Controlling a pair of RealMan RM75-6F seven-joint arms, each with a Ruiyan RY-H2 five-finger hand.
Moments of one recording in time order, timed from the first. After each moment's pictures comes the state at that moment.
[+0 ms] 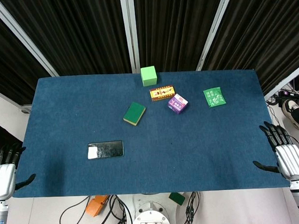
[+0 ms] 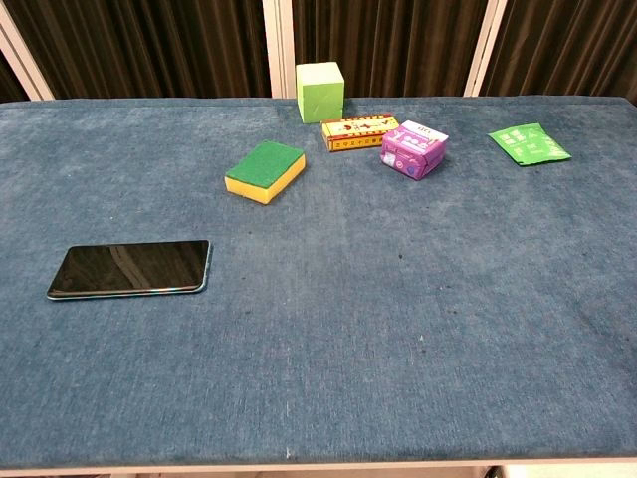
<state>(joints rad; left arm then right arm) 0.03 -1.14 -0.01 -1.71 1.45 1.56 0.29 0.11 -1.07 0.02 -1.56 -1.63 1.49 0.23</state>
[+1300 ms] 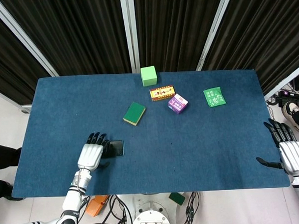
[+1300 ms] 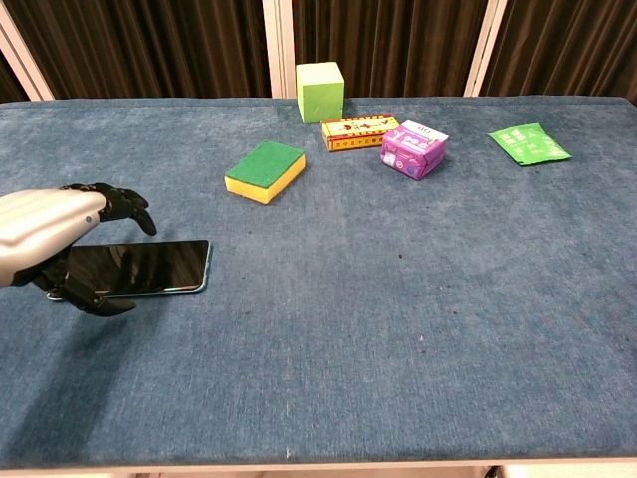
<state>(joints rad) -0.37 -1.66 -0.12 -1.69 1.10 1.19 0.75 0.12 -1.07 0.04 -1.52 -1.58 1.46 0.26</state>
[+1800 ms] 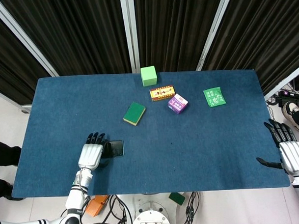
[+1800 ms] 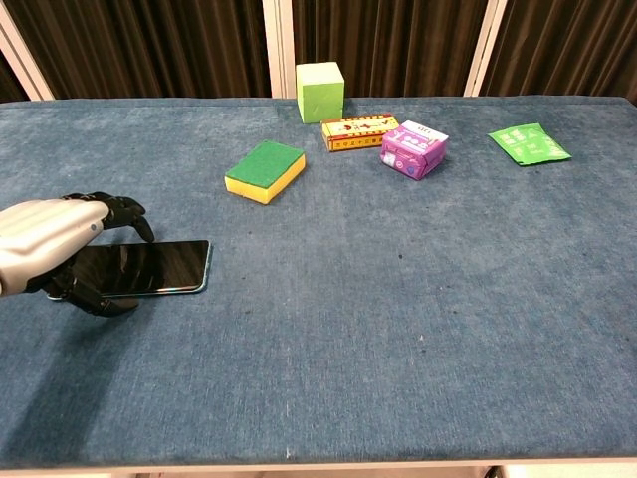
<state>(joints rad) -0.40 -1.70 -0.10 -1.63 1.05 1.22 0.74 0.12 -1.07 0.03 -1.51 -1.57 1.46 0.27</state>
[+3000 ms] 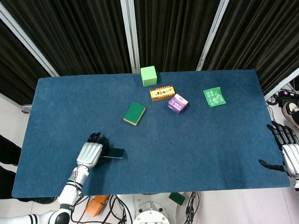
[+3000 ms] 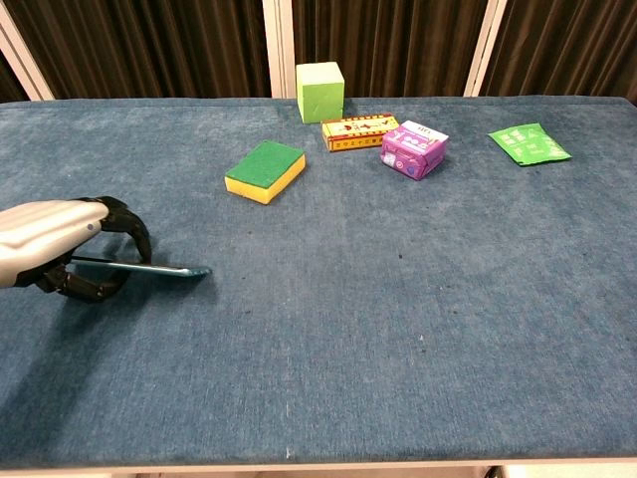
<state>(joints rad) -0.46 -1.57 -0.07 -1.63 1.11 1.06 0.53 0.10 -1.07 0.03 -1.52 -1.57 1.48 0.27</state>
